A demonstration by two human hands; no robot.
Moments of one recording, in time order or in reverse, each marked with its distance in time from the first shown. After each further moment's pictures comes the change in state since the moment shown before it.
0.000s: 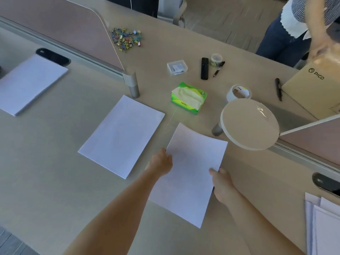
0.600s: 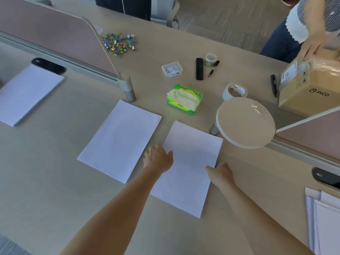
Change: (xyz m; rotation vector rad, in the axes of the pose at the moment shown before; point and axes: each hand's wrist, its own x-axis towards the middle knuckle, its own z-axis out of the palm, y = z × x) left_hand 0.000 0.019 -0.020 0.166 0.069 -0.040; right_hand 0.001 -0.025 -0.005 -0.546 0.120 -0.098
